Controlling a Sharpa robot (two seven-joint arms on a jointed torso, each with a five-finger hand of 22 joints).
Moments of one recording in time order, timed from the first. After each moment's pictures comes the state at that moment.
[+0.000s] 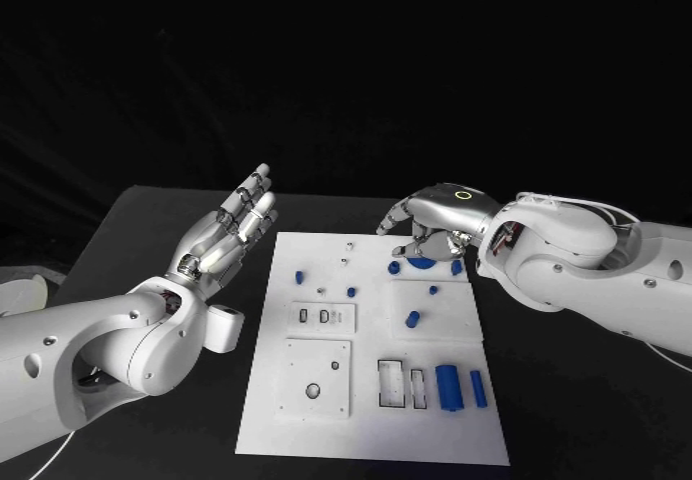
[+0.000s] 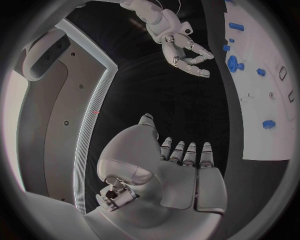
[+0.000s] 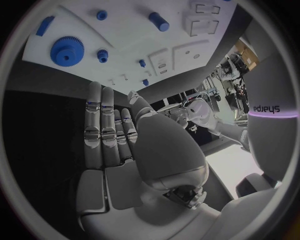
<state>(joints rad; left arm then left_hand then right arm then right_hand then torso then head) 1.30 -1.08 -0.19 1.86 -0.11 -0.41 0.64 1.17 0.25 -0.28 0.29 0.35 0.11 -0.11 0.01 0.02 0.01 -0.01 0.04 0.01 0.00 0.03 0.00 0.00 0.16 0.00 0.15 0.00 0.00 1.45 -0.90 -0.13 1.75 -1.67 -0.23 -0.11 1.44 0.04 0.04 -0.02 0.23 0.90 0.09 0.13 0.16 0.75 0.06 0.25 0.11 1.29 0.00 0.38 0.27 0.17 1.24 0.10 0.44 0.20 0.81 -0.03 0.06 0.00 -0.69</state>
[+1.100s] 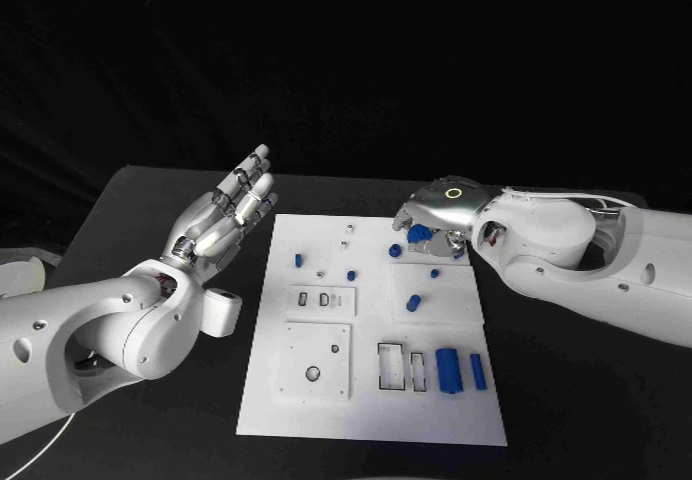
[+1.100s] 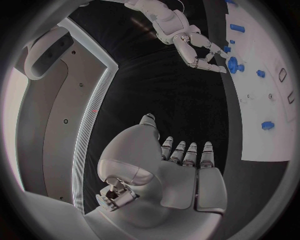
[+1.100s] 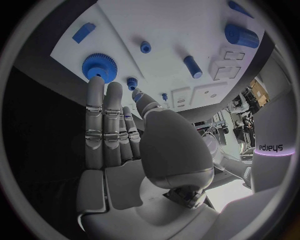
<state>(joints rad) 1.32 -1.09 -0.19 1.88 -0.11 -0.40 0.64 1.21 0.26 -0.26 0.29 0.40 0.13 -0.08 0.01 0.02 0.01 0.01 0.04 0.01 0.00 0.05 0.00 0.00 0.16 0.00 0.18 0.00 0.00 1.42 -0.86 -0.13 1.70 -1.92 -0.09 -0.22 1.37 -0.05 0.19 0.04 0.19 0.96 0.10 0.08 0.13 0.97 0.06 0.16 0.08 1.38 -0.03 0.61 0.44 0.17 1.27 0.08 0.66 0.42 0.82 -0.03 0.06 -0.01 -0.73</state>
